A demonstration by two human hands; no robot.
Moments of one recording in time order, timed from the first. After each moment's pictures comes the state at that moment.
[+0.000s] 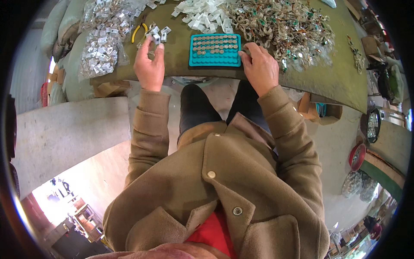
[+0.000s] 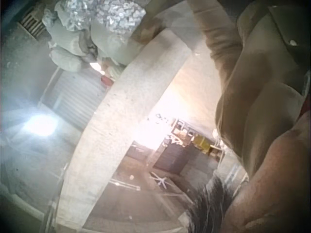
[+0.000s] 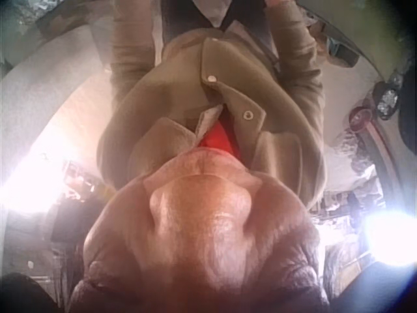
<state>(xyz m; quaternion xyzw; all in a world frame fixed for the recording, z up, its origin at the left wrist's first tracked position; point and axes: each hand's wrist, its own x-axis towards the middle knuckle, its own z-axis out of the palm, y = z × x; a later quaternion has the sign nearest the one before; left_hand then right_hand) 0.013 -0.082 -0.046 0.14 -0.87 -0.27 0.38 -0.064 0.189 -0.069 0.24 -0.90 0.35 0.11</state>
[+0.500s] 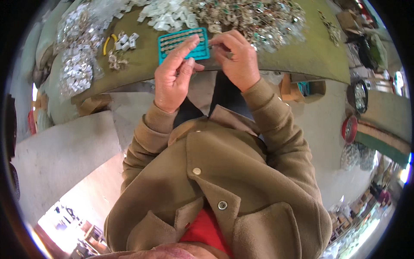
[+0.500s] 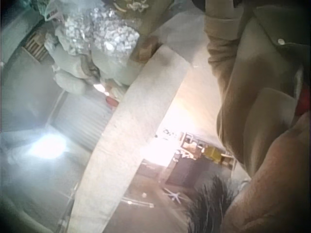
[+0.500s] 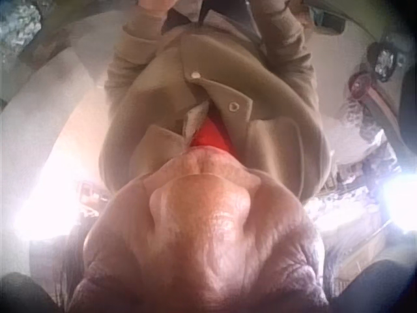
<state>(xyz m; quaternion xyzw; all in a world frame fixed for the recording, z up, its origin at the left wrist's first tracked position) 0.024 0.038 -0.029 -0.12 -0.72 -0.66 0.17 -0.045 0.208 -0.035 0.27 -0.79 0.53 0.11</state>
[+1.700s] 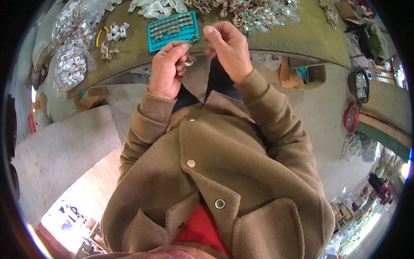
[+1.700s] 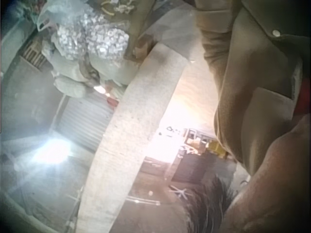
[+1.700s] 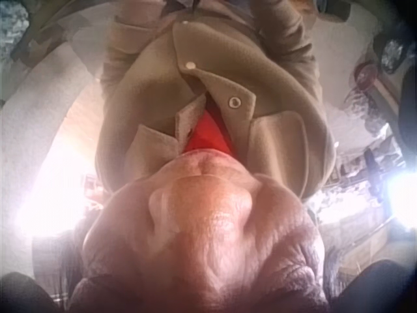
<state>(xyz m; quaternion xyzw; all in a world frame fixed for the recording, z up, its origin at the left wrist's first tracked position) 0.040 0.051 -0.033 0.17 -0.48 -0.86 -0.06 -0.015 0.213 -0.044 0.07 -0.62 0.77 -0.13</state>
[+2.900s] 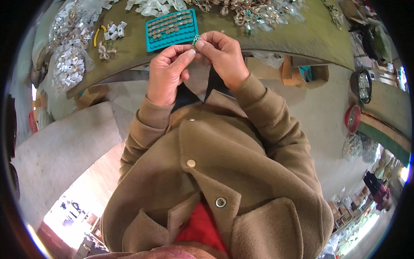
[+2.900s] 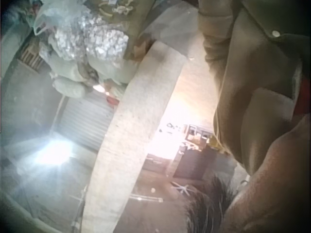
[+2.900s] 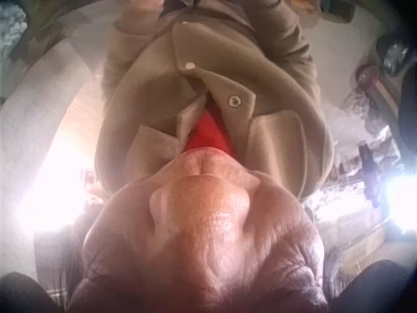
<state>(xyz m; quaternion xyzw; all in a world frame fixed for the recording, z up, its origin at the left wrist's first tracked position) 0.048 0.055 -0.029 0.12 -0.58 -0.81 -0.05 -0.008 0.208 -0.059 0.06 -0.57 0.80 -0.20</state>
